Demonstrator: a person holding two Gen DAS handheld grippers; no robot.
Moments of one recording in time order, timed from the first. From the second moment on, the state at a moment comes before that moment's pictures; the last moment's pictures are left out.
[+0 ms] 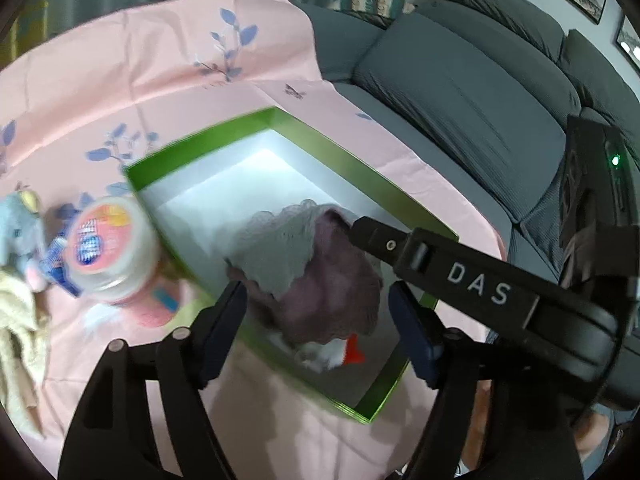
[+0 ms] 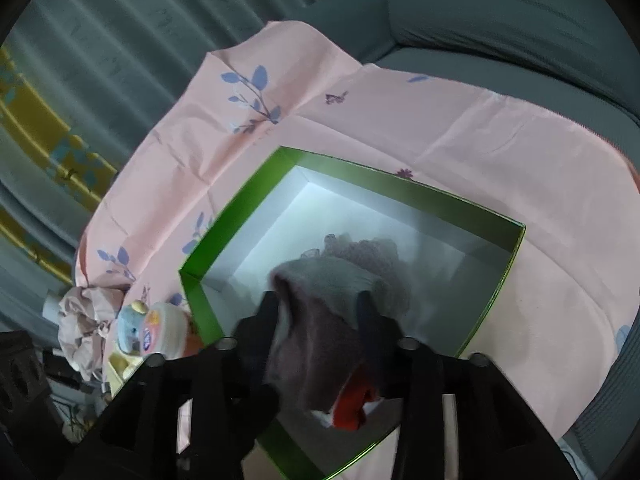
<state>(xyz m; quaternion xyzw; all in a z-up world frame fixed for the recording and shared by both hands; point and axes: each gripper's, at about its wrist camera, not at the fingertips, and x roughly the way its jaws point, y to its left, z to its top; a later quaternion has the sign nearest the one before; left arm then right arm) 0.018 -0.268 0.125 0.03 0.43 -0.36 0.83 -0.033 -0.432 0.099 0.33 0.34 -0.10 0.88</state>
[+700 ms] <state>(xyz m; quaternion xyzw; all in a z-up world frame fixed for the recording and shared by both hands) -0.029 -0.011 0.125 -0.12 0.40 -0.11 0.90 -0.037 -0.342 0.124 0.26 0.34 0.02 0.90</state>
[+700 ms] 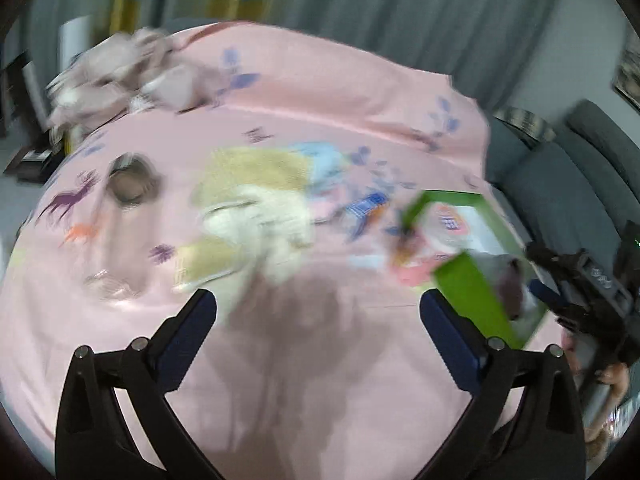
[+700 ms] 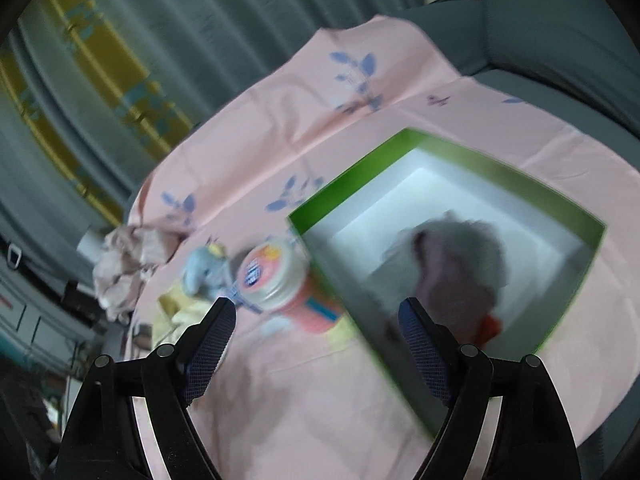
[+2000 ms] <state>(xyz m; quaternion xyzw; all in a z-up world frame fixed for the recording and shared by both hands) -0.038 0.113 0.063 -0.24 0.47 -0.09 0.84 0.061 -0.100 0.077 0.14 0.48 0.14 0.86</state>
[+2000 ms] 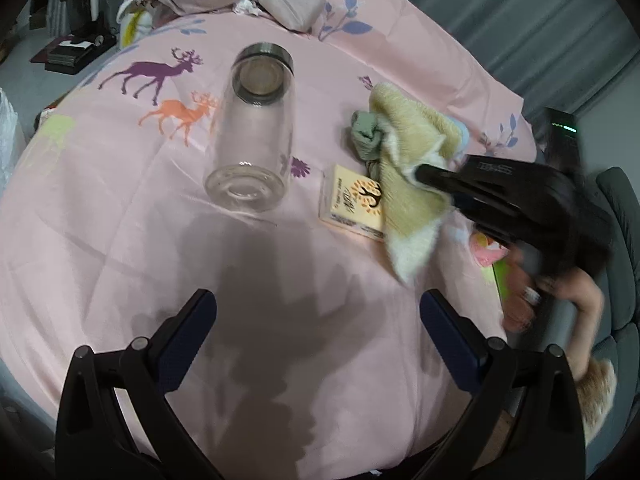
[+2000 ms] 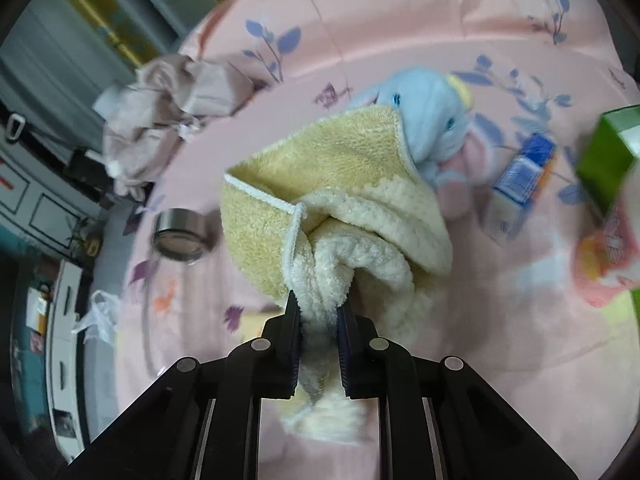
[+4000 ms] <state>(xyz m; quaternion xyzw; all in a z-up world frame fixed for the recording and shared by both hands) 0.055 -0.017 0.025 -0.15 0.53 -0.13 0.82 0.084 -0.189 0.038 0.17 0.55 0.19 0.80</state>
